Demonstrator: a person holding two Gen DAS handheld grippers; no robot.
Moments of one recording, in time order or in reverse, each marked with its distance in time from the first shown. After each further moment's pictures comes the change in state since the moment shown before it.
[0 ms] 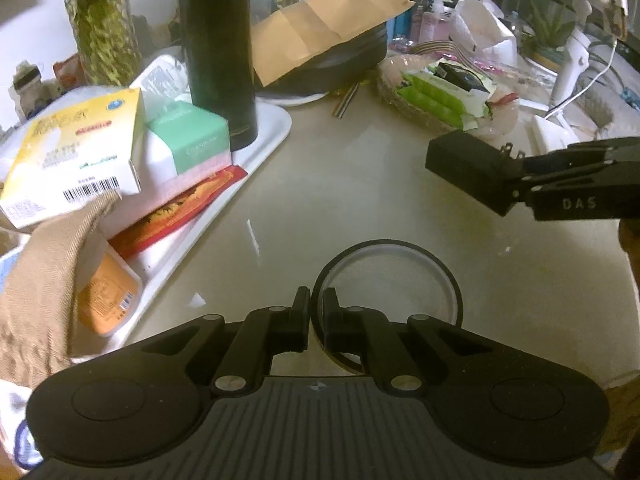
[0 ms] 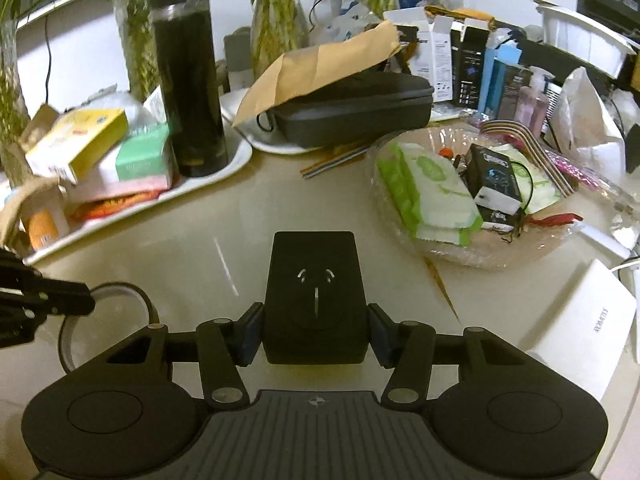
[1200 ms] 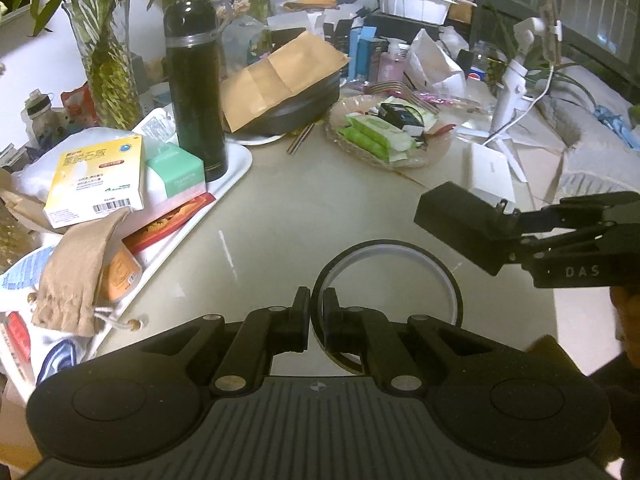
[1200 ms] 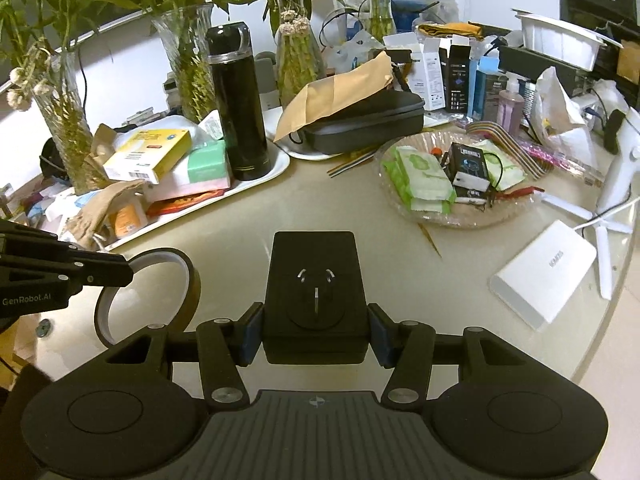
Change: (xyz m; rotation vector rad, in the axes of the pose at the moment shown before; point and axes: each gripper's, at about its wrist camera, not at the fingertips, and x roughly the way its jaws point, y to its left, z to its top) left arm -0.091 -0.048 -0.017 -0.010 -0.085 -0.040; right arm -0.112 0.011 -0.047 0.048 -0.019 0.070
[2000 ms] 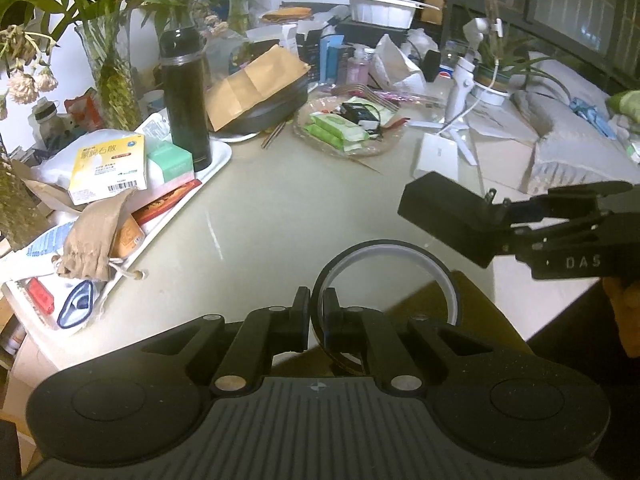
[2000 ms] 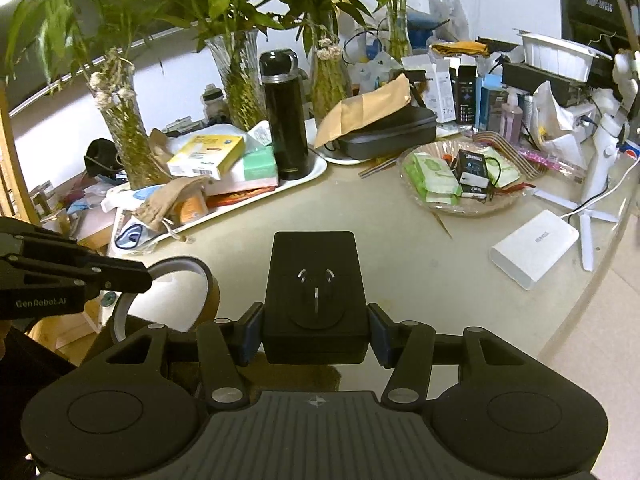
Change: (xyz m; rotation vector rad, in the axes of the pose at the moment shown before) left arm -0.079 -0.040 -0.039 0.028 -0.007 -0.024; right arm -0.097 0.031 -0.036 -0.015 -0.046 0.051
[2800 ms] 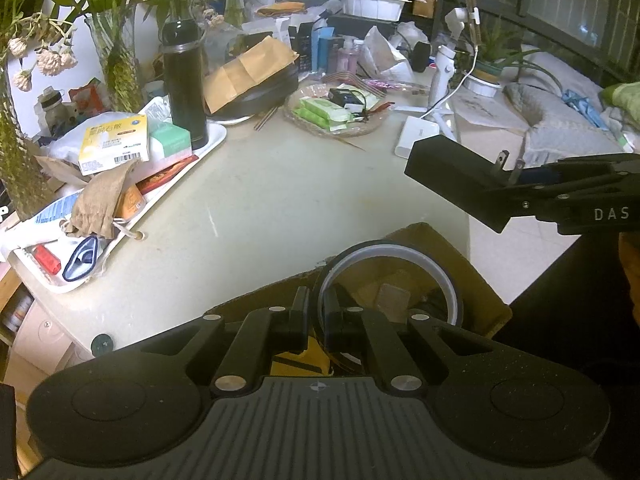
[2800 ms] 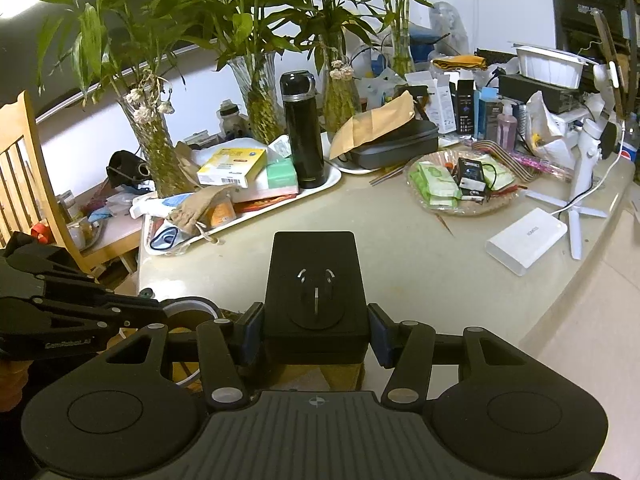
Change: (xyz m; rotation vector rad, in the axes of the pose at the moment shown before) left arm -0.030 -0.018 -0.034 -0.005 0.014 -0.003; right arm -0.056 0.018 -0.019 0.015 -0.036 0.021
